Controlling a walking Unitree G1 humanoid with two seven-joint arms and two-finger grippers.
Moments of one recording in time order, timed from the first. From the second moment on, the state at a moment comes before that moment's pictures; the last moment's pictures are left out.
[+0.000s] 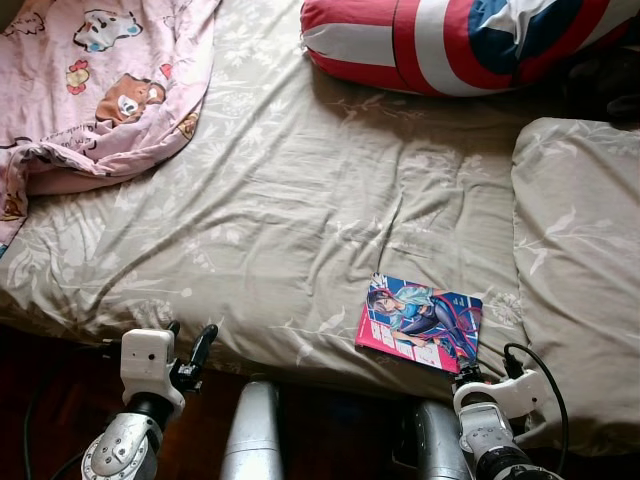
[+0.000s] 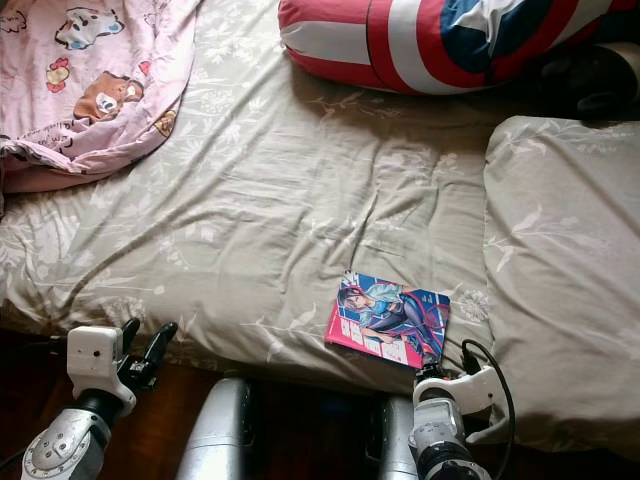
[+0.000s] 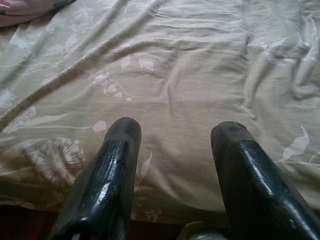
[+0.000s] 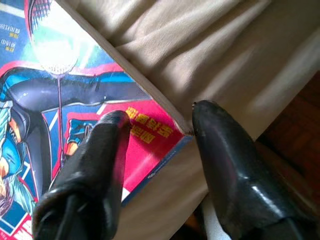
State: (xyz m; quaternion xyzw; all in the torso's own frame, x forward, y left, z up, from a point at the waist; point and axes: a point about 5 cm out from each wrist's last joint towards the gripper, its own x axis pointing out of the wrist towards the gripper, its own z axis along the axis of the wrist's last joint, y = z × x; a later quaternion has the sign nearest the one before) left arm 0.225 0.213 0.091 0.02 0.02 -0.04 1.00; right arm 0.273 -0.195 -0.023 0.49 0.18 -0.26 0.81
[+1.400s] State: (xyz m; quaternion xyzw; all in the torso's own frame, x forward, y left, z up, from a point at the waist) left arm 0.228 0.210 0.093 0.04 0.02 -0.05 1.00; right arm 0.281 -0.200 -0.015 0.47 0.17 -0.24 0.83
